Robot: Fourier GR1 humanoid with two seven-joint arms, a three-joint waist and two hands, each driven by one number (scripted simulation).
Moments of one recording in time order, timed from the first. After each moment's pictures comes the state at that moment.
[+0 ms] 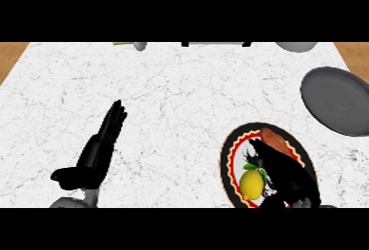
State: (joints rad) left arm -0.04 0.19 -0.27 -1.54 0.15 0.17 -0.16; right arm -0.08 -0.39 0.50 -1.84 0.46 0.32 0.91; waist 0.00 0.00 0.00
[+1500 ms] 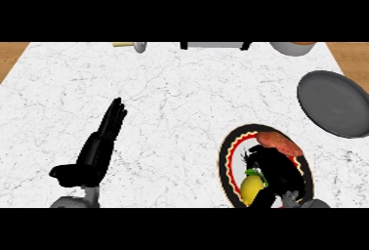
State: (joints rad) left arm -0.04 0.12 -0.20 -1.57 0.08 0.10 -0.11; right arm -0.07 -0.32 0.46 -1.58 0.72 0.30 0.59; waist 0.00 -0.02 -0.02
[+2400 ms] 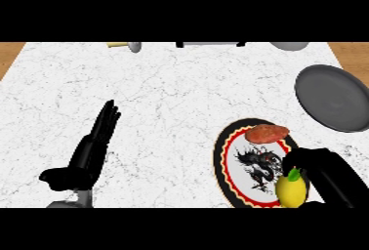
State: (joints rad) left arm -0.01 0.13 -0.17 -1.59 0.08 0.08 -0.11; right arm 0.11 -0.59 0.32 -1.91 0.74 0.00 0.04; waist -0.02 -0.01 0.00
